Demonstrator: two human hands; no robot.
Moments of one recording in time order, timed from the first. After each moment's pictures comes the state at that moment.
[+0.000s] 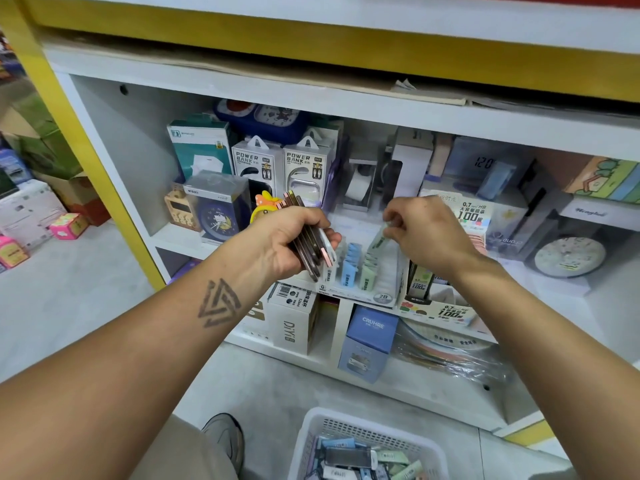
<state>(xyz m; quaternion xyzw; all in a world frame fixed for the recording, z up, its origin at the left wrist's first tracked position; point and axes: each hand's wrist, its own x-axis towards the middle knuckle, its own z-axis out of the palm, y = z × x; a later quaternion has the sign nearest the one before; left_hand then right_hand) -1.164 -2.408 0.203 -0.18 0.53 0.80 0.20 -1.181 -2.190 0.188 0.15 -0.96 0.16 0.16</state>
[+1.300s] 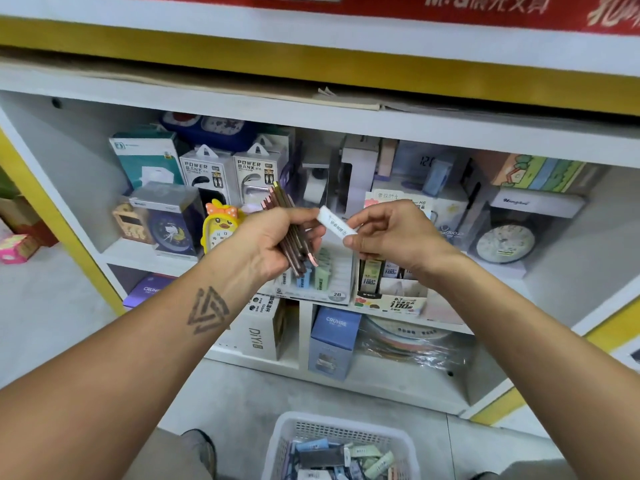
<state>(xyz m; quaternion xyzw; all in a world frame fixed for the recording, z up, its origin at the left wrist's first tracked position) -1.164 -2.356 0.208 -0.13 0.51 0.82 0.21 -1.136 -2.168 0.210 0.03 -0.83 0.56 -0.02</state>
